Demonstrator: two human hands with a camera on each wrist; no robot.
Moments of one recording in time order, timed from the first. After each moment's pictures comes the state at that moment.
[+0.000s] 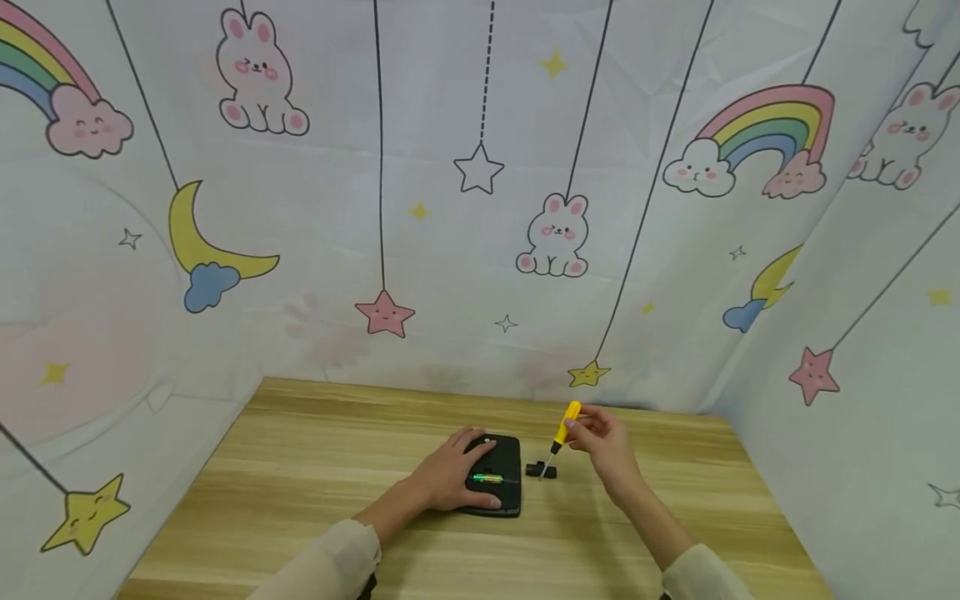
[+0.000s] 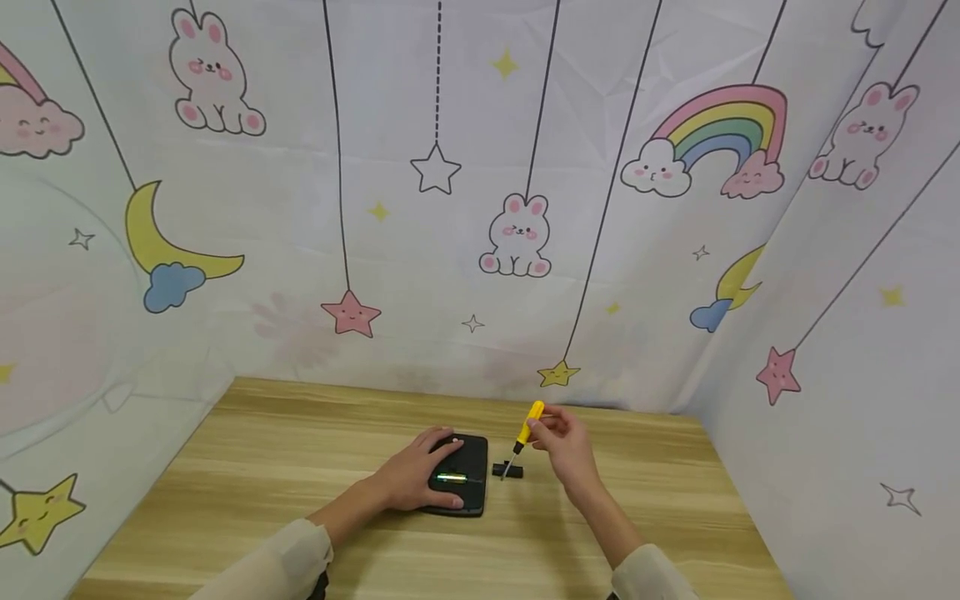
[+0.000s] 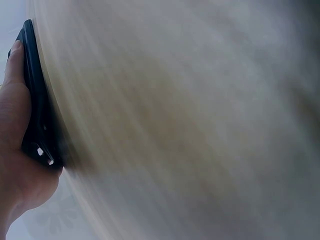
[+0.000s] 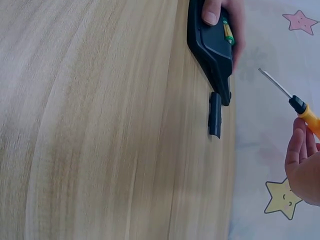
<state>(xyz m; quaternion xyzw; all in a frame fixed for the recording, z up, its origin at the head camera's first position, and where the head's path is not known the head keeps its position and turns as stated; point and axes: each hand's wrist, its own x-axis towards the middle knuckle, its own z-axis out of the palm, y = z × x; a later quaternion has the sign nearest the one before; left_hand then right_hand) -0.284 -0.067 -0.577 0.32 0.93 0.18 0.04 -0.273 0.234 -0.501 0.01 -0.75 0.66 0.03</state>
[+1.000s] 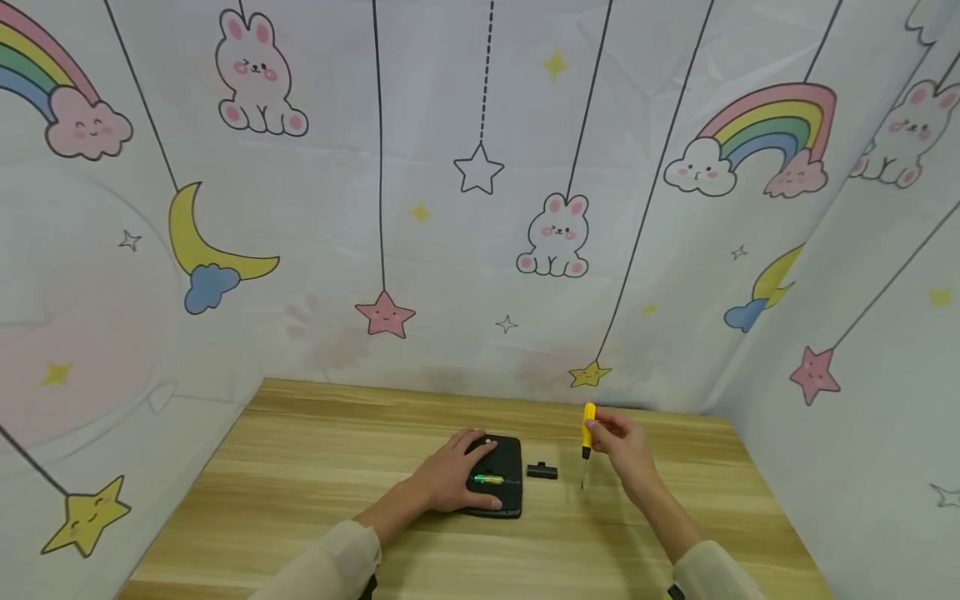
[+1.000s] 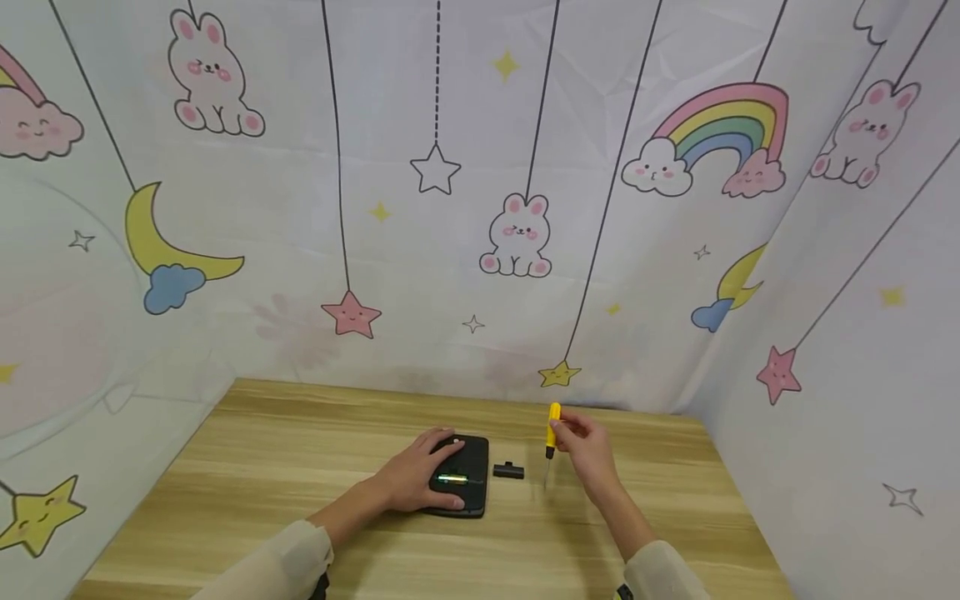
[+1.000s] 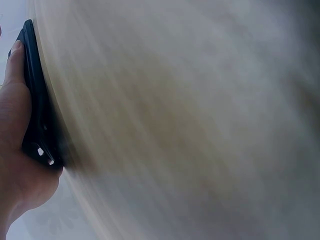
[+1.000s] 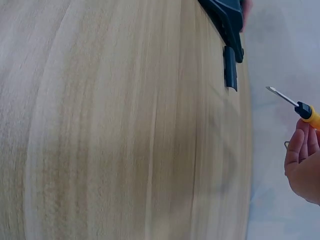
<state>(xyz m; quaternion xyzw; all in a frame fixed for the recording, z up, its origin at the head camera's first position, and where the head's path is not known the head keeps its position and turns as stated) -0.286 -0.066 -0.580 0.32 0.93 0.18 0.04 -0.287 0.269 -0.518 -0.03 -0.76 0.65 0.03</state>
